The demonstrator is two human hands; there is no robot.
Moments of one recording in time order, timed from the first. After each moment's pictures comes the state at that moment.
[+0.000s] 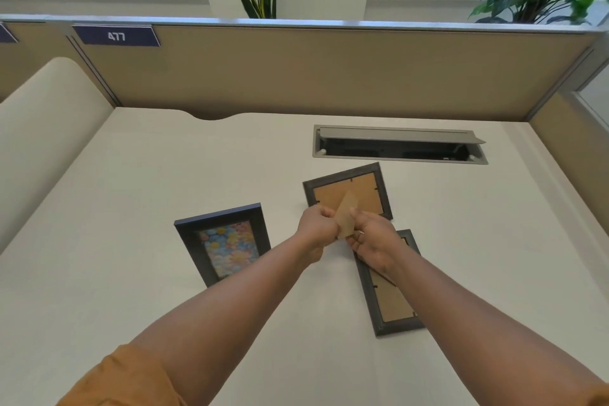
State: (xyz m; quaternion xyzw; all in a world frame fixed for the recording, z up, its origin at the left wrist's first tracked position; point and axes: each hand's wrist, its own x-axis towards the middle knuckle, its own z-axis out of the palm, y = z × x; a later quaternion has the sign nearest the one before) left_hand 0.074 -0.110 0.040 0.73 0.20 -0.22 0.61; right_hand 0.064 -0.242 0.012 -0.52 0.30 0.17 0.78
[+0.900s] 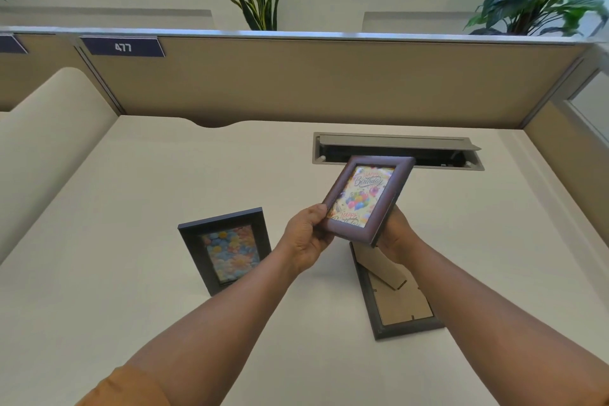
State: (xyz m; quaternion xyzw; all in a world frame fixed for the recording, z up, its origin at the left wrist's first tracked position) left_hand 0.066 -0.087 0.037 0.39 0.25 -0.21 0.86; right_hand 0.075 -0.263 0.037 -0.63 0.16 0.08 0.76
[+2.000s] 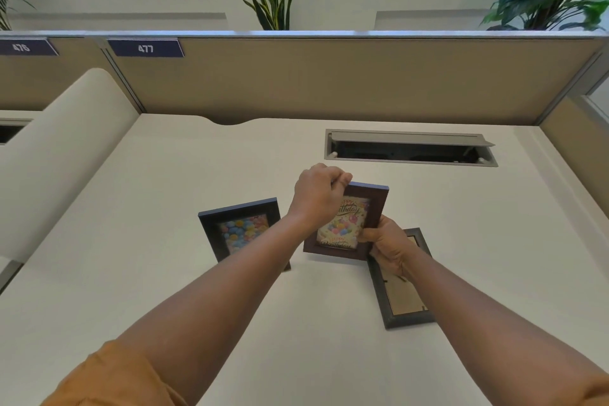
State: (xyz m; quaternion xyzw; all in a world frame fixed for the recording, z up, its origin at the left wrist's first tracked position) left_hand 0.069 -0.079 0.114 0.91 -0.08 0.05 0.39; right_hand 0.043 -0.246 0.014 -0.54 0.15 0.21 0.80
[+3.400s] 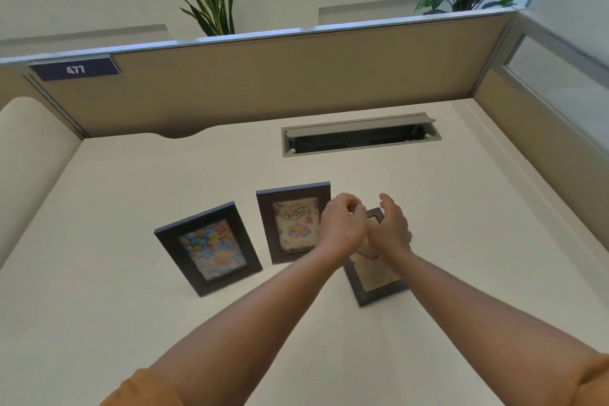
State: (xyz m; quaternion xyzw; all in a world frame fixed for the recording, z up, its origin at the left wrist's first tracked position) left_hand 0.003 -0.173 0.091 0.83 0.00 -0.13 0.54; right_hand 0.006 -0.295 0.006 -0.87 0.26 -0.01 0.43
